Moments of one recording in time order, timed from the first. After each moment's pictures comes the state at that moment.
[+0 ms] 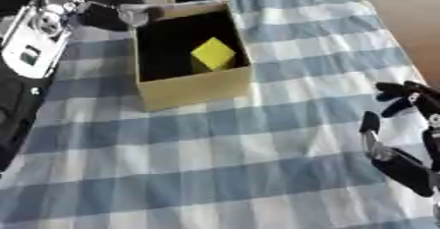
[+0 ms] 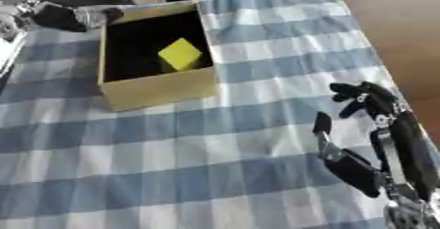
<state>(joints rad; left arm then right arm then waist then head) -1.08 0.50 -0.12 -1.24 -0.30 -0.38 -0.02 -0.10 -0.51 0.16 -1.98 0.64 -0.09 -0.35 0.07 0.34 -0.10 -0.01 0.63</state>
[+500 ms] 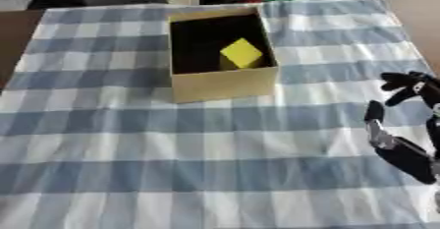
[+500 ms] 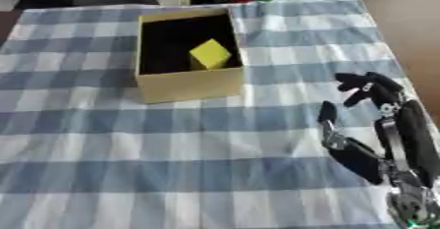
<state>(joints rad) -0.78 0.63 -0.03 -1.80 -0.03 -0.17 0.16 -0.07 -0.51 0.14 -1.98 0.63 -0.09 -0.36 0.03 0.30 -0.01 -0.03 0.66</state>
